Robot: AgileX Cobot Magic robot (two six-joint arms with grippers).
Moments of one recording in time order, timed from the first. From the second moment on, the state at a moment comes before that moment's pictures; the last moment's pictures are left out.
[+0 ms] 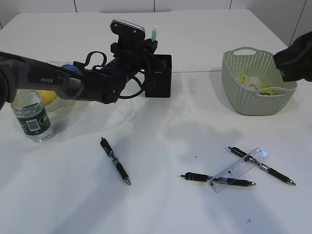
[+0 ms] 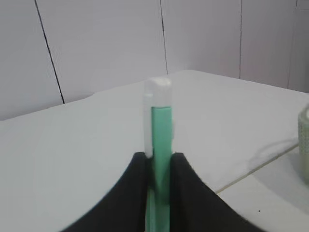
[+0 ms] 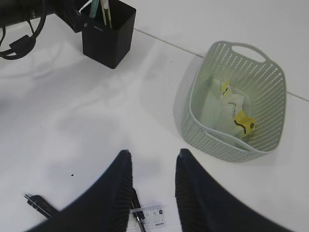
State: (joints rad) left arm -0.47 2.46 -1.74 -0.03 -0.68 0.10; right arm 0.31 1.12 -0.90 -0.24 0.51 0.02
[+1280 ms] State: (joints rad) left arm -0.47 2.46 -1.74 0.00 -0.58 0.10; right arm 0.31 1.12 -0.90 -0.21 0.50 0.02
